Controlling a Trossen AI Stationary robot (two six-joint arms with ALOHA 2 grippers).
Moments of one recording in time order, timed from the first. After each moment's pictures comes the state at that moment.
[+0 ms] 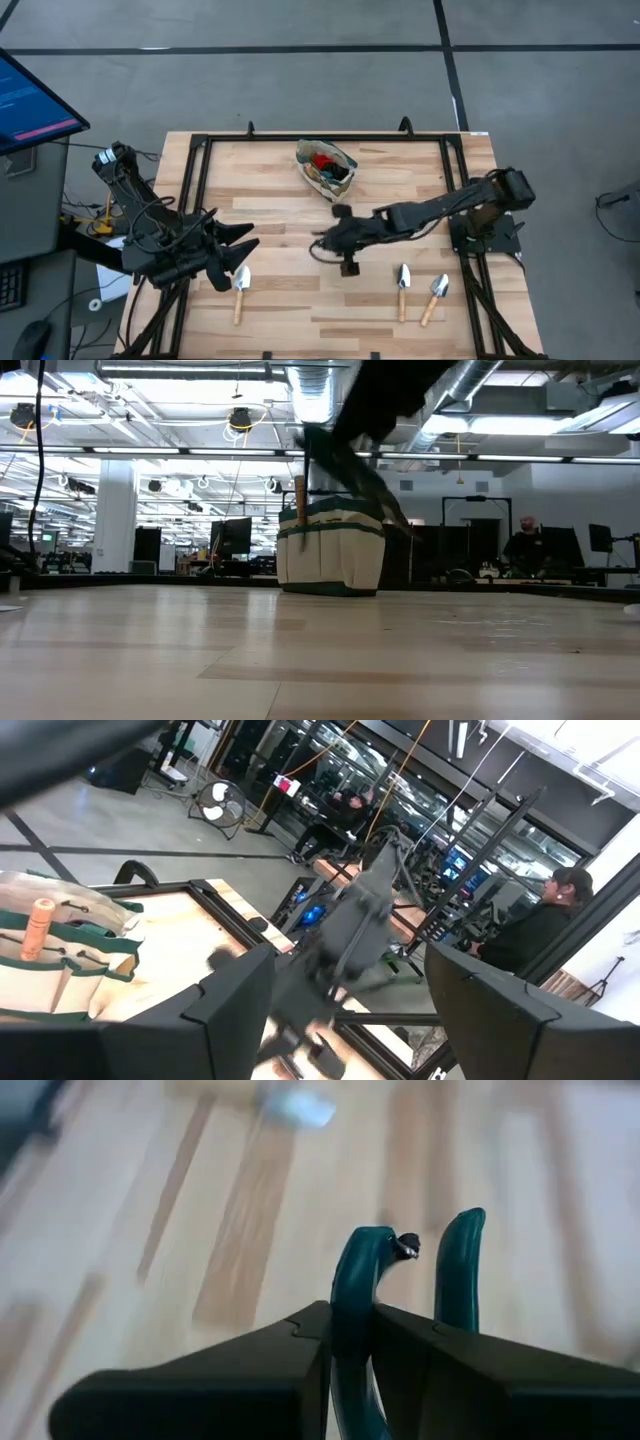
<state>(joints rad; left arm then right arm) -0.99 0.95 0.98 0.37 -1.40 -0.37 0.23 1.68 1.24 -0.33 0.15 0.00</state>
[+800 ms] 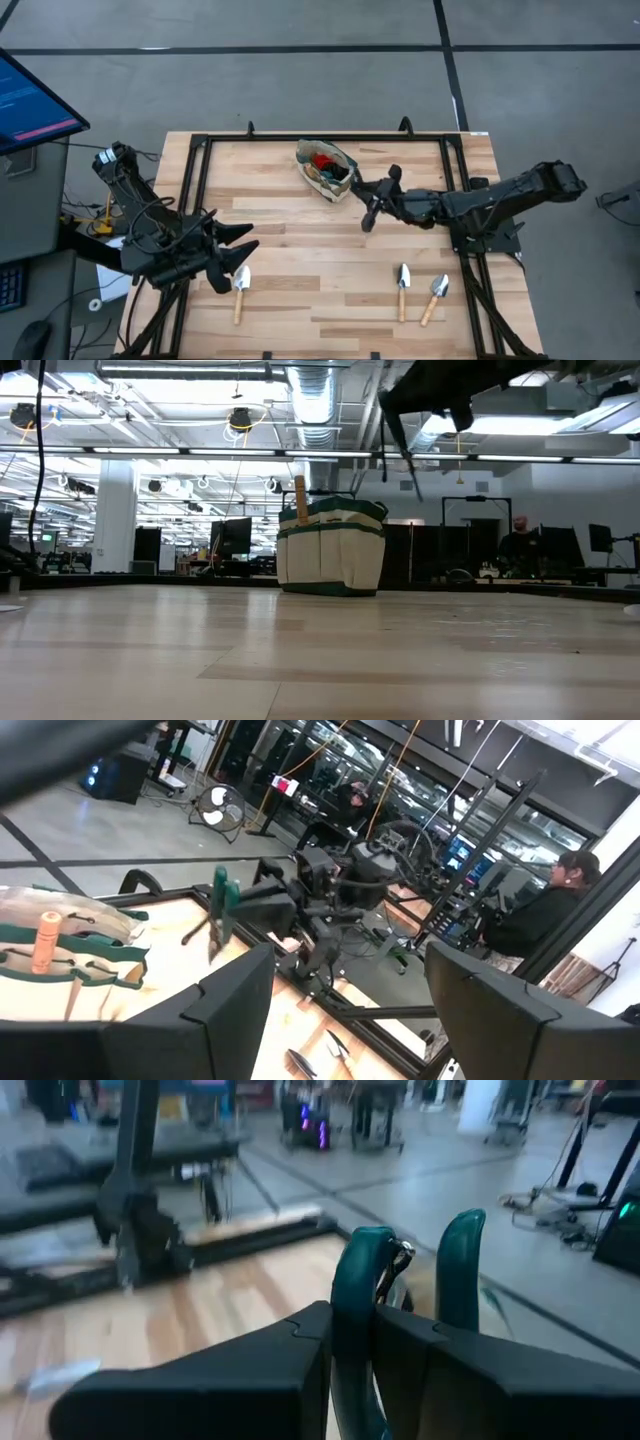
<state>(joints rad) -1.00 0.95 0.98 0.37 -1.40 -0.31 0.18 1.21 0.71 0.31 0.67 0.15</state>
